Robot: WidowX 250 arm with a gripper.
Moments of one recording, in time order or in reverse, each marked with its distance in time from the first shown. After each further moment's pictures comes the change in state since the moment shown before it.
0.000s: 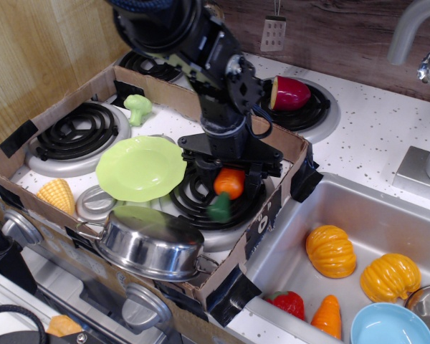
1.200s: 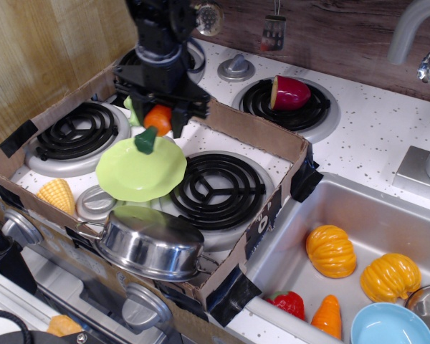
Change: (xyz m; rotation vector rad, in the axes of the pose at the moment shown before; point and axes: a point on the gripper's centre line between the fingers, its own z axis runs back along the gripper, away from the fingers) arm 0.045 0.082 0.030 0.177 0.011 -0.093
